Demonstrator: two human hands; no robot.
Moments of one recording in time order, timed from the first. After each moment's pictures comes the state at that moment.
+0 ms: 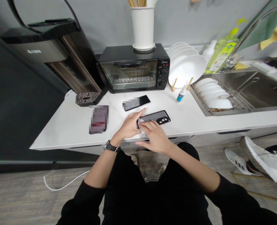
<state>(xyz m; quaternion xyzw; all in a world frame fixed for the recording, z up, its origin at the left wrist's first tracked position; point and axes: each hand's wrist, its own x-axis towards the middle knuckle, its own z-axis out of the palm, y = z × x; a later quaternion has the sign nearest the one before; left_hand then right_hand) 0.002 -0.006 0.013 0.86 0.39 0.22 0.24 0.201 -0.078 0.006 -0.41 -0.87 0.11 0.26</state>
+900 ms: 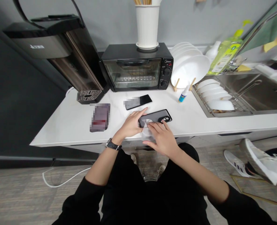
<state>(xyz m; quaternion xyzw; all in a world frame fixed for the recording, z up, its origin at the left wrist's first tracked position) 0.004 -0.006 0.014 0.86 0.40 0.22 0.23 0.222 -0.094 0.006 -0.47 -0.85 0.04 0.23</state>
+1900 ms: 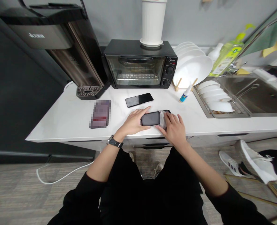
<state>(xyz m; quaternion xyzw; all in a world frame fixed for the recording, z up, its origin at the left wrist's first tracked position) 0.010 -0.010 0.018 0.86 0.40 0.23 0.22 0.258 -0.071 -0.008 -0.59 -0.78 -0.06 0.21</state>
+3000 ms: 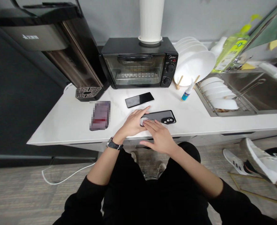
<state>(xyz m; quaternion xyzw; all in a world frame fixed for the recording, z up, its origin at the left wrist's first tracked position) 0.005 -0.008 0.016 0.86 0.39 0.24 0.25 0.208 -0.077 -0.007 -0.40 -0.87 0.09 0.27</state>
